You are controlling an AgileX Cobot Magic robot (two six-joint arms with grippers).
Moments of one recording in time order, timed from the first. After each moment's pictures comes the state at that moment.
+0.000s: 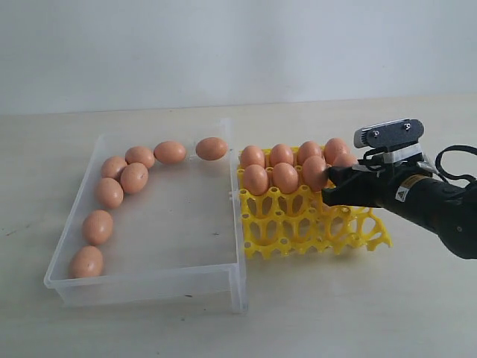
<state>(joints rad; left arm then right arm) -0.02 0.01 0.00 0.03 0.37 0.21 0.20 2.00 -0.67 -0.17 -0.78 0.08</state>
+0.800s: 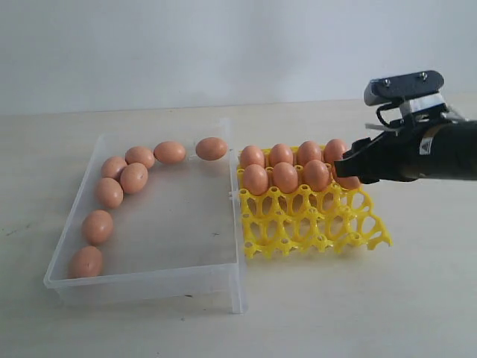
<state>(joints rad) -0.02 0.01 0.00 0.03 0.37 0.21 0.26 1.62 -0.75 -0.19 -0.08 0.16</state>
